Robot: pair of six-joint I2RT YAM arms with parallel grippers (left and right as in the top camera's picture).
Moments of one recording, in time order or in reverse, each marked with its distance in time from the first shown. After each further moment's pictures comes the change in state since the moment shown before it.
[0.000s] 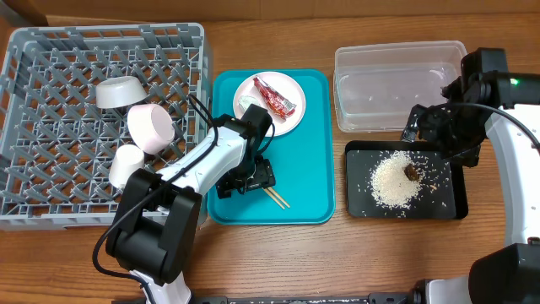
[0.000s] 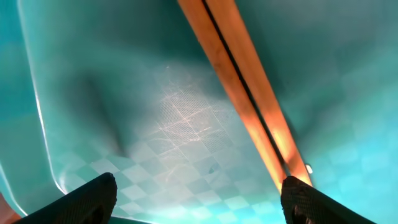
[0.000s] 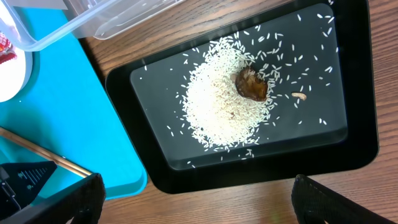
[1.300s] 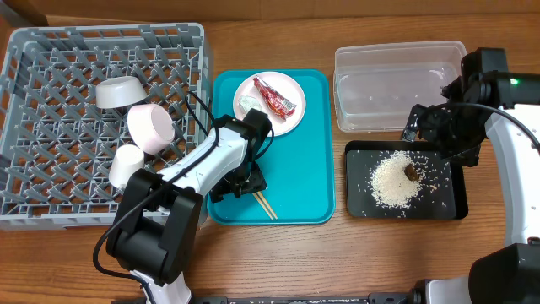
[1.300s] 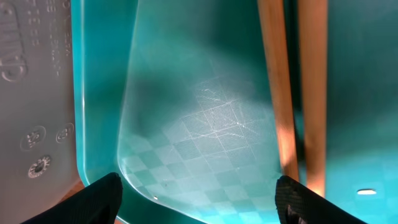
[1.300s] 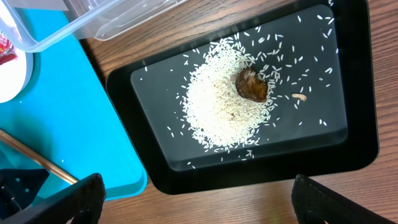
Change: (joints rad) left arm -0.008 0.000 -0.002 -0.089 -0.133 -0.095; right arm 0.000 0.000 0.000 0.003 0.000 0.000
